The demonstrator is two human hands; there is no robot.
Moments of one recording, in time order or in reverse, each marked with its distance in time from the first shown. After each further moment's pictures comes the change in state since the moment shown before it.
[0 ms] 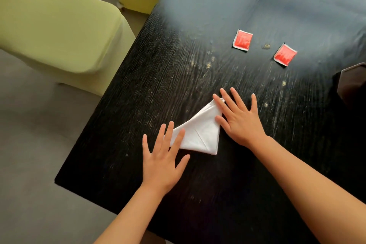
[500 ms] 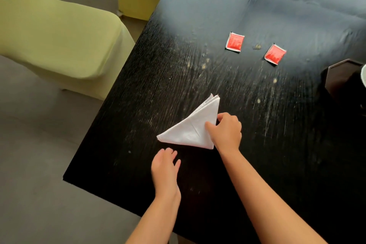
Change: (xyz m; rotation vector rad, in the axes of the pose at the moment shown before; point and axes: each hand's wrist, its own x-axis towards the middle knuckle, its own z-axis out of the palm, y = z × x) left_hand -0.020 0.052 -0.060 -1.739 0.161 -1.125; right_hand -0.023 -0.075 -0.027 0.725 0.084 0.749
